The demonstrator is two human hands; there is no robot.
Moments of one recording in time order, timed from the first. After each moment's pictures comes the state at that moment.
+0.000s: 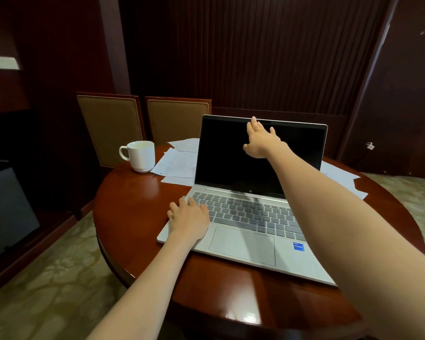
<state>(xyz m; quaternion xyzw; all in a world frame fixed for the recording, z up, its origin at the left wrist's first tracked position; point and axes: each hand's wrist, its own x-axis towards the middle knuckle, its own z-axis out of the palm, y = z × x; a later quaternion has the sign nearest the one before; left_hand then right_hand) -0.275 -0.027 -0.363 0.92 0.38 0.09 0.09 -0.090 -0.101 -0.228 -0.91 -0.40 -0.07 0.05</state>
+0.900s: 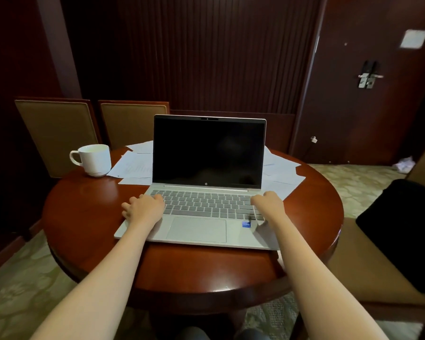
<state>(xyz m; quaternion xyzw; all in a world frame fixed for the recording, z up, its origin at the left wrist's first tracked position) -0.267 -0.026 -0.358 0.85 0.47 0.12 0.21 -0.147 -0.252 -0.345 -0.88 -0.08 0.06 0.46</state>
